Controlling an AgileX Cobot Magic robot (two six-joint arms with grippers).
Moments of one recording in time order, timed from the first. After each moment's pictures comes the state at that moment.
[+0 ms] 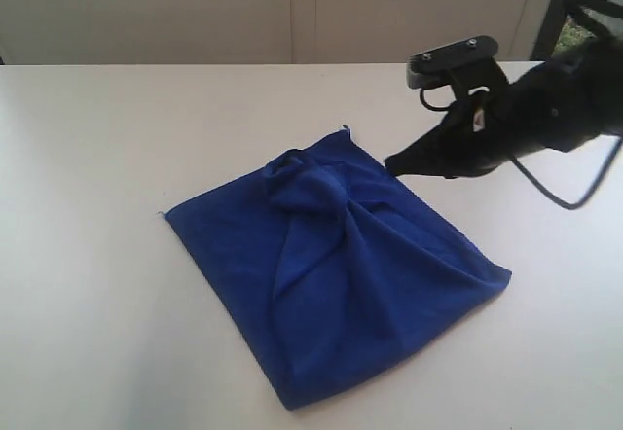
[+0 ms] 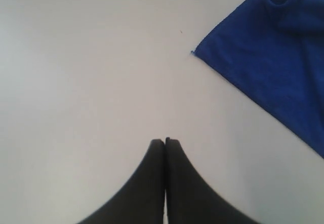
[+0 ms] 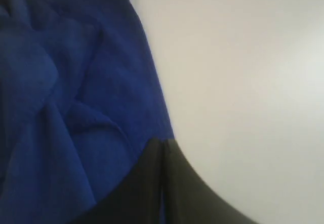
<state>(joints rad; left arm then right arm) -0.21 0.76 -0.65 -0.07 0.73 0.04 0.37 1.68 -0.98 -0.22 0.29 0.19</state>
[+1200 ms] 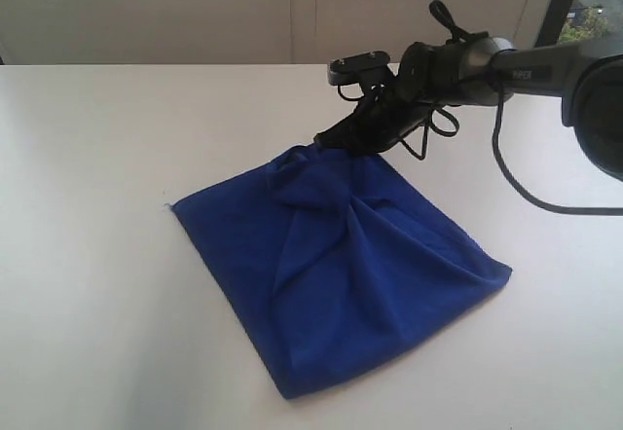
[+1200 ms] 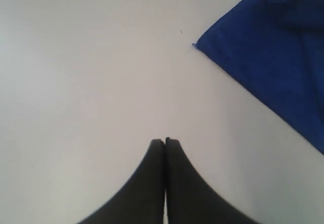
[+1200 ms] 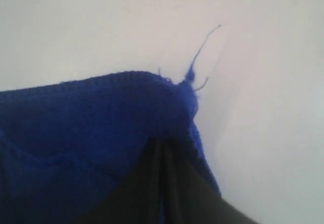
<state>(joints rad) -0.21 0.76 -0.65 -0.07 0.73 0.04 0.34 2.34 -1.72 0.28 0.45 -0.31</state>
